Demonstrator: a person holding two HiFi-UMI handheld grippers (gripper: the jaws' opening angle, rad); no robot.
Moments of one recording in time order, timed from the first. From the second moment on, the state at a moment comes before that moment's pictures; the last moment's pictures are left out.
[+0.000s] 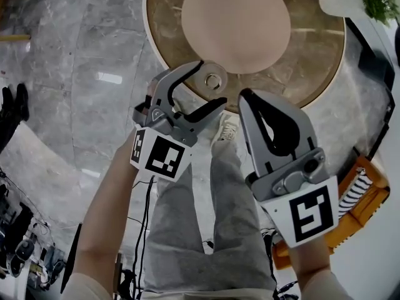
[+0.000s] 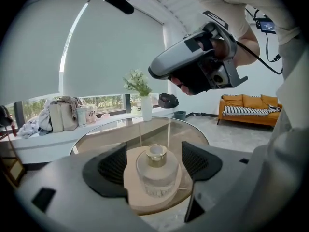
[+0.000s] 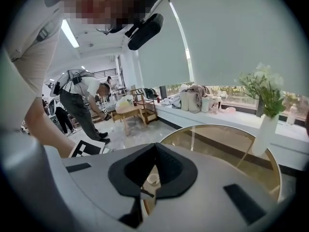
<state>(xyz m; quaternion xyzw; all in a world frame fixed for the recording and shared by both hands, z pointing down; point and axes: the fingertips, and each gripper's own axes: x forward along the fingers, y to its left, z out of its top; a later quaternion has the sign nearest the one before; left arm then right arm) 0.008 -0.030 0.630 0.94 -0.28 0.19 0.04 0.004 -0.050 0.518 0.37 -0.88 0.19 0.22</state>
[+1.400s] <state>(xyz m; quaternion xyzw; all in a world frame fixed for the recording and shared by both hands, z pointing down) 0.040 -0.052 0.702 0.94 -0.24 0.23 0.05 0.007 -0.064 0.586 0.36 -0.88 0.25 0.18</state>
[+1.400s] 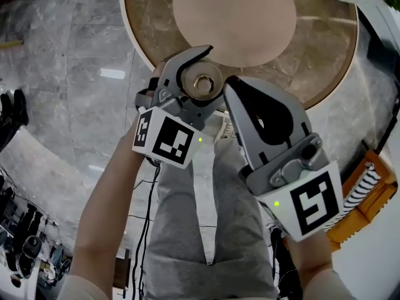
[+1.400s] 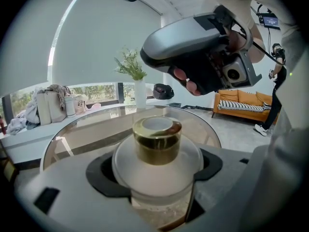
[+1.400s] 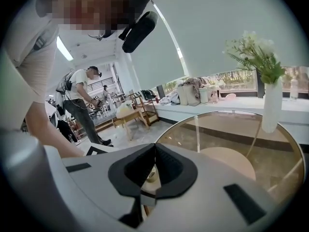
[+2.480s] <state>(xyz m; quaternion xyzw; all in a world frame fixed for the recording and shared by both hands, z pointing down) 0.044 -0.048 0.700 0.95 -0.23 0.23 0.05 -0.023 -0.038 0.635 0.26 -0.91 0.17 0.28</state>
